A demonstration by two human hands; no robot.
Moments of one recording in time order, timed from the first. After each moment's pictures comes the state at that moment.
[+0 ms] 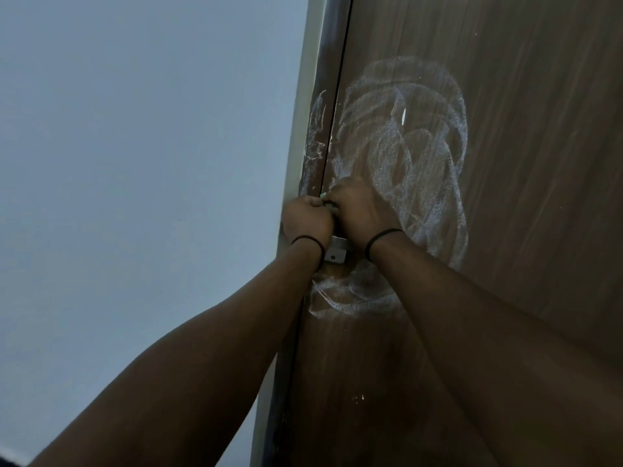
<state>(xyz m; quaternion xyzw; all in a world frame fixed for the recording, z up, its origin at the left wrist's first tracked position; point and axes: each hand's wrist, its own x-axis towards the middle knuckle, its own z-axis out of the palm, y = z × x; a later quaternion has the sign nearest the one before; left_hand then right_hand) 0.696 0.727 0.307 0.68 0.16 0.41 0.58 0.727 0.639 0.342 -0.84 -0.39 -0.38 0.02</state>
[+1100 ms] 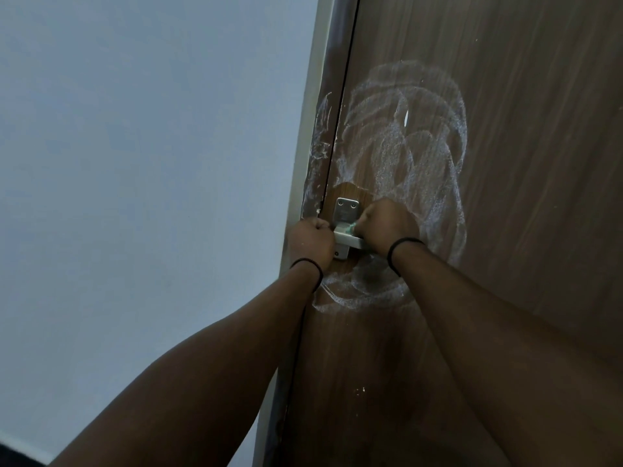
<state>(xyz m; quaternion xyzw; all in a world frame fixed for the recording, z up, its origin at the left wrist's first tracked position) 0.694 0.729 0.266 0.71 0.12 0.38 0.58 0.733 0.613 0.323 -0.92 -0.18 -0.26 0.23</state>
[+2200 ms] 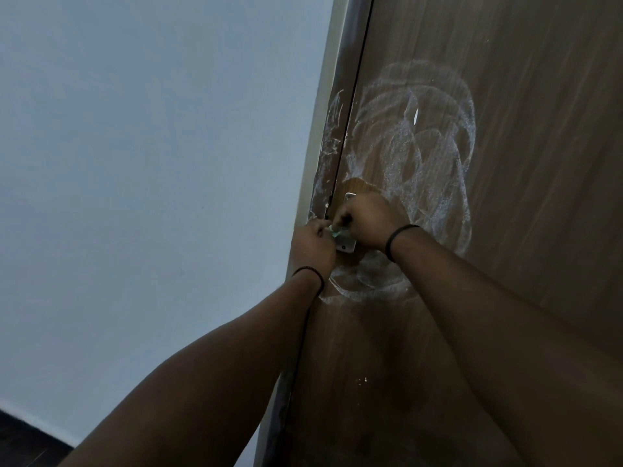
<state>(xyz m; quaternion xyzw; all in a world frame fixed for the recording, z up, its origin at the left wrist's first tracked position) 0.681 0.733 0.241 0.72 0.11 0.39 0.57 0.706 0.630 0.336 -0.88 -0.42 -0.21 0.04</state>
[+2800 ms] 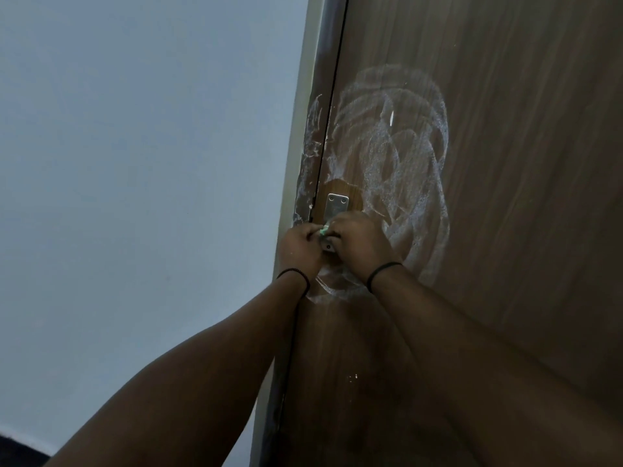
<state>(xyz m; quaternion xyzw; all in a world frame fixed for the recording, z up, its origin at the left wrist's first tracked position) 0.678 0.730 0.240 0.74 0.08 0.41 0.53 0.708 0.613 0.285 -0.83 -0.42 -0.36 0.10</state>
